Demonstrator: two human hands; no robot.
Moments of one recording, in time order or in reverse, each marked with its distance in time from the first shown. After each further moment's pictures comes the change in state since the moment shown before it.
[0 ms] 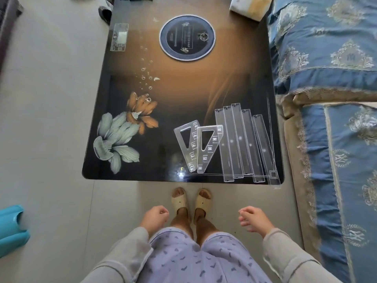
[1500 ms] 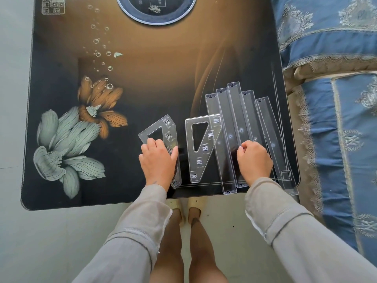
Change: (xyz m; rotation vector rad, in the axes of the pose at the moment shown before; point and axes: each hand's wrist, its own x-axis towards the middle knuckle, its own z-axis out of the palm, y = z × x) left_hand 0.138 0.146 -0.001 0.533 0.724 0.378; right_hand 0.110 -0.129 -0.007 -0.508 0.743 -0.396
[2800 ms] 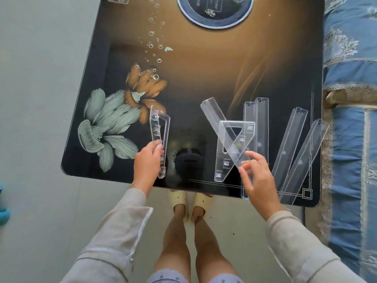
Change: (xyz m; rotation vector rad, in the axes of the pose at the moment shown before) left_hand -0.012 -0.098 -0.043 -0.734 -0.100 -0.315; right_hand -0.061 -0.018 0.004 0.271 -0.045 -0.638
